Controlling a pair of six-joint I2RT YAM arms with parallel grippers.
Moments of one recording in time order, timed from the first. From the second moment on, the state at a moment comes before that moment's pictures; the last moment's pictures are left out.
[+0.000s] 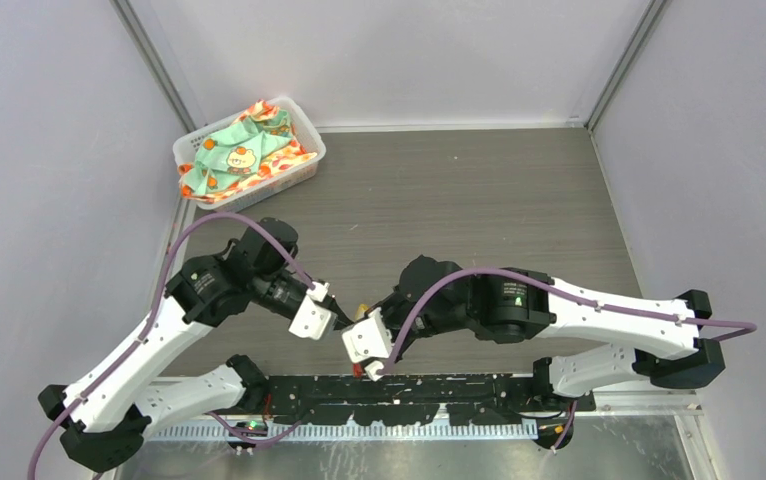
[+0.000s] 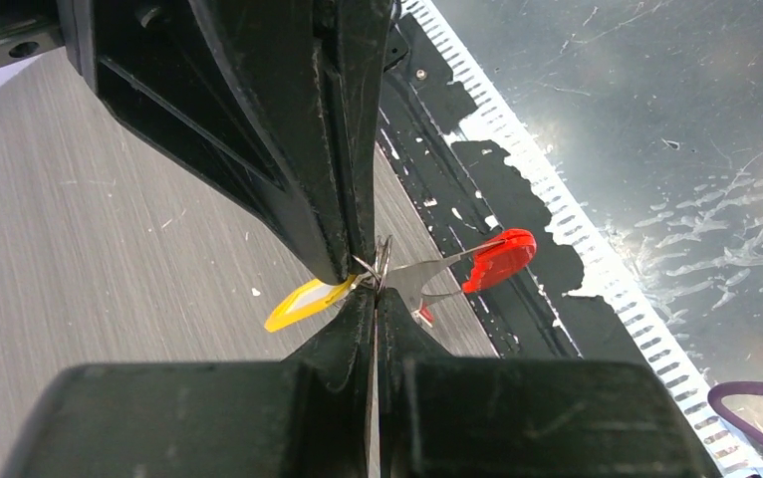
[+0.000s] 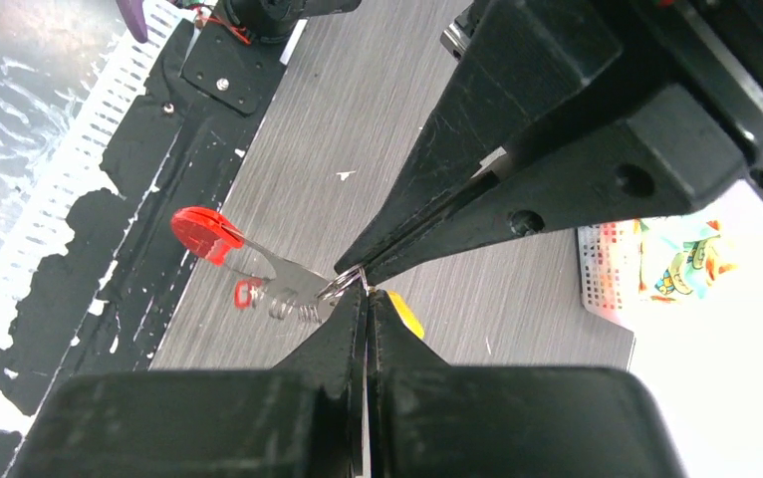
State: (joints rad) left arm -0.80 0.91 1.16 -1.05 0.93 1.02; right arm 1.41 1.26 1.41 -0.70 -0.12 -0.77
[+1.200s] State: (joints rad) left arm -0.80 0.86 1.14 -0.98 0.90 1.06; right arm 1.37 1.20 1.34 -0.59 -0.11 -0.52
